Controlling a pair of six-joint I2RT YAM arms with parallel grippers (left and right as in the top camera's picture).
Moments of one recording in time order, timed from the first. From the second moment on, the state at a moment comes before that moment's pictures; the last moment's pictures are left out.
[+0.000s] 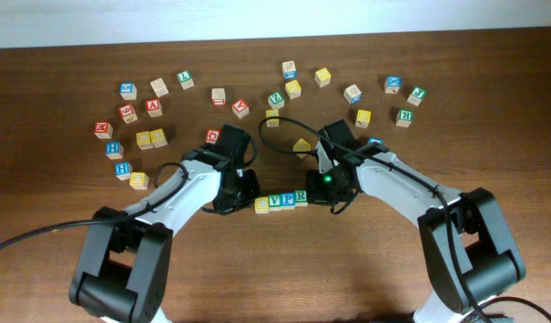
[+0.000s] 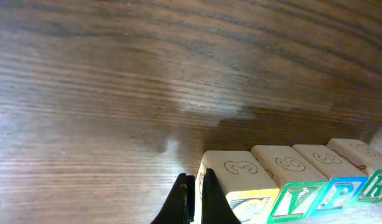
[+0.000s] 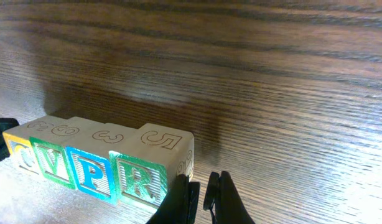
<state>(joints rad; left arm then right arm) -0.41 1.81 1.08 -0.68 0.22 -0.66 0.40 1.82 1.07 -0.61 -0.35 0.42</state>
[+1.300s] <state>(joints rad) -0.55 1.75 1.01 -0.72 0.11 -0.73 0.33 1.82 1.07 -0.65 -0.26 0.42</state>
